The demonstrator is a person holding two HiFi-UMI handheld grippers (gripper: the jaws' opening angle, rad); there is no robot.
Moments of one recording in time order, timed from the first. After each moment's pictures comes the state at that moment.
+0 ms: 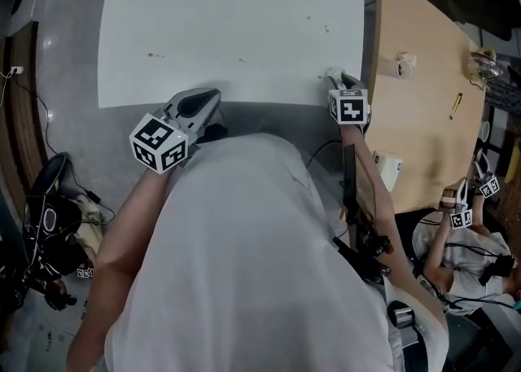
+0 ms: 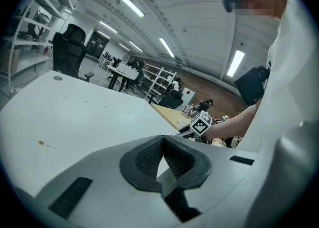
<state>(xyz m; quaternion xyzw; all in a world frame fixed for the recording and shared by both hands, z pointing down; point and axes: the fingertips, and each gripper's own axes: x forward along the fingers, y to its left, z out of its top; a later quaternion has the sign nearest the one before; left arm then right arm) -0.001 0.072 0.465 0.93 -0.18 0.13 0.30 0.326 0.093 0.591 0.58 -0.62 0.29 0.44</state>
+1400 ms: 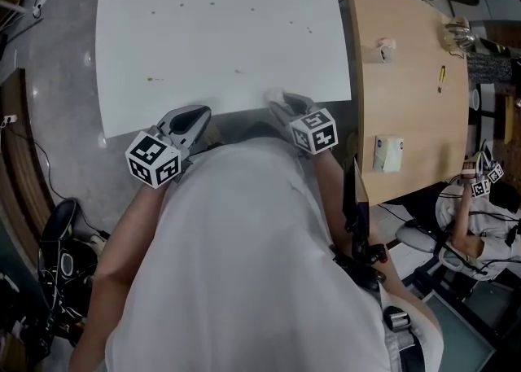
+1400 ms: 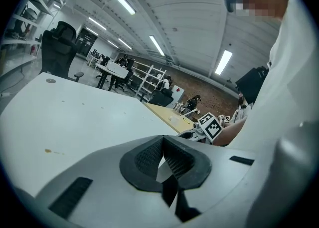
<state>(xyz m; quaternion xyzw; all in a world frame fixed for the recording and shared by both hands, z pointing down) -0.038 0.075 0.462 0.94 -0.12 0.13 0.28 0.137 0.118 0.563 0.51 -0.76 0.31 0.27</state>
